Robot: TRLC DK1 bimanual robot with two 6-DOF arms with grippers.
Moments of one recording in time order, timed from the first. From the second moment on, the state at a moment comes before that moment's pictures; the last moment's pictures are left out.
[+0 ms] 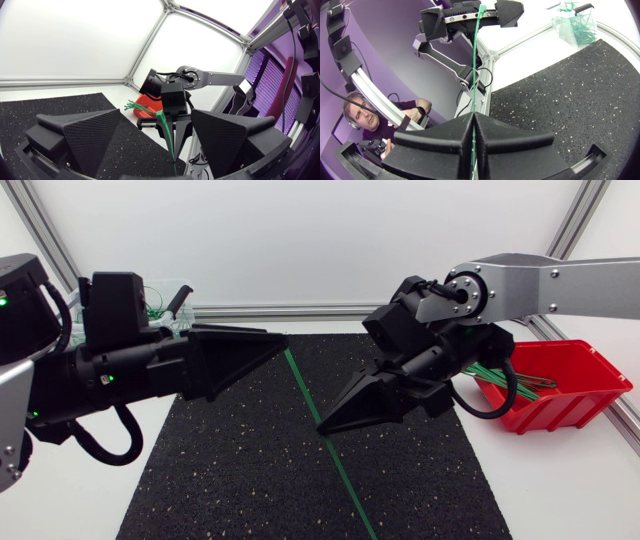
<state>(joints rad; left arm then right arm) -0.46 1.04 0.62 0.33 0.69 -0.46 0.46 1.69 1.20 -1.10 -1.28 -0.88</state>
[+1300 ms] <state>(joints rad) -0.44 1.19 0.56 0.65 0.76 -0.63 0.44 1.78 1.23 -0.98 -1.36 -0.79</state>
